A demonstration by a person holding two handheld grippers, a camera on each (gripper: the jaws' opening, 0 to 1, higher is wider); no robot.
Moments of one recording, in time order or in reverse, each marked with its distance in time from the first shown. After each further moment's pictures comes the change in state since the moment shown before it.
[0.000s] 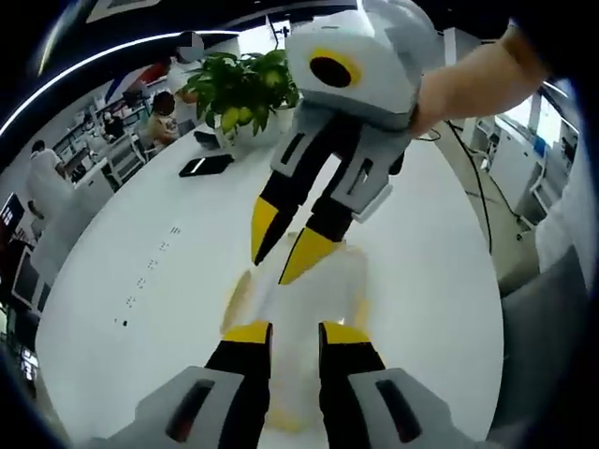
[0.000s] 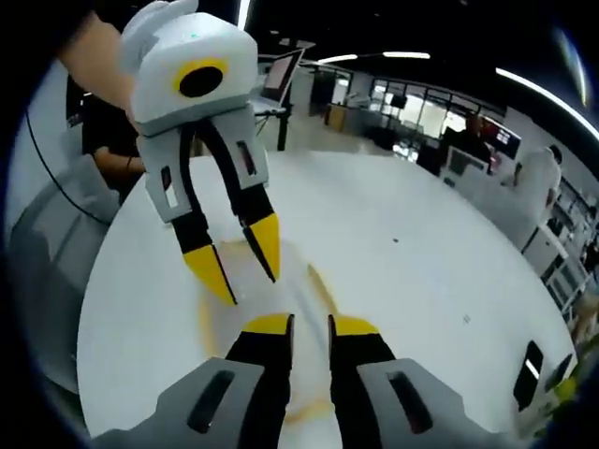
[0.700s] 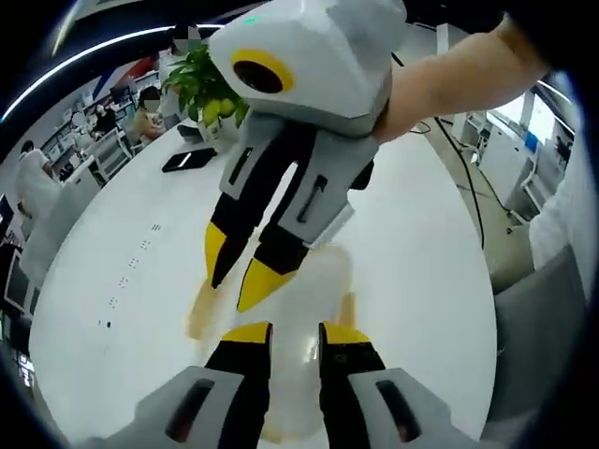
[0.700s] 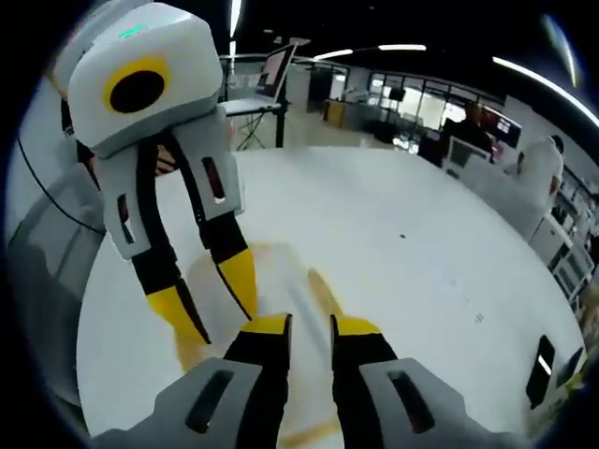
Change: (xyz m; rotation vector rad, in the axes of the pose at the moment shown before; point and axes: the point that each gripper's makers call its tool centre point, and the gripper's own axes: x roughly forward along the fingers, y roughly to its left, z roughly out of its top) left arm 0.012 -0.016 -0.006 0.017 0.037 -0.059; right arm 0.018 -0.001 -0.001 0.045 0.015 0.014
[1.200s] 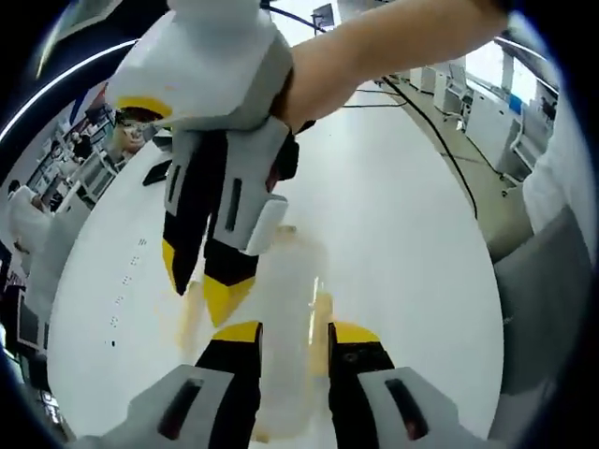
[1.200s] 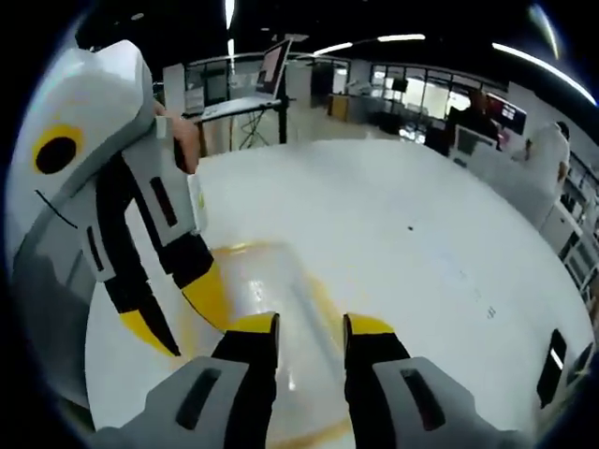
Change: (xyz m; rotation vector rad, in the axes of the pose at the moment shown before) left arm 0.005 -0.021 -0.005 0.160 0.052 -0.003; right arm 0.008 -0.003 -0.003 0.035 0.033 0.066
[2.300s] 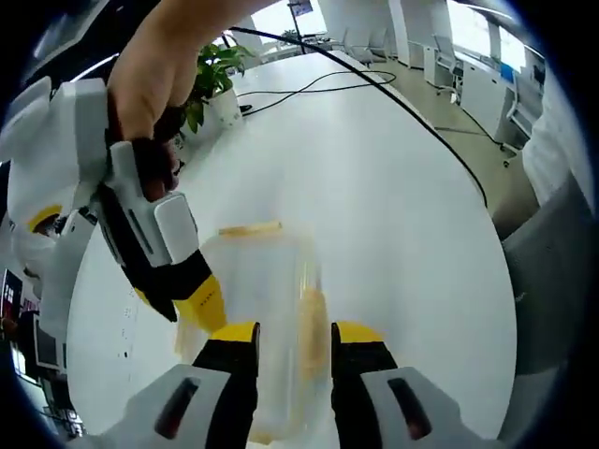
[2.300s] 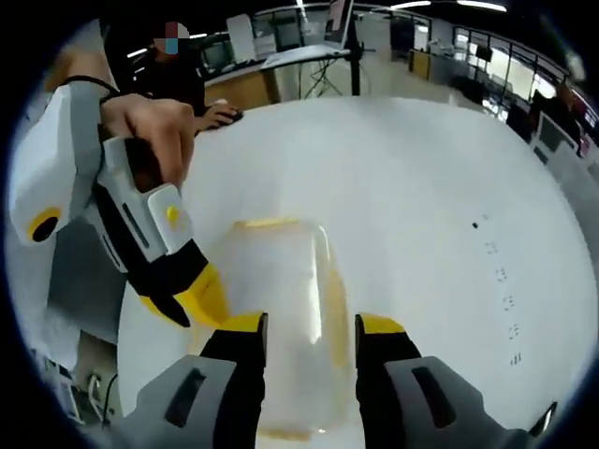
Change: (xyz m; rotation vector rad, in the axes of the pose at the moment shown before) left arm 0.004 -0.006 -0.004 0.094 0.044 0.040; right arm 0.020 0.005 -0.003 -0.151 0.295 0.378
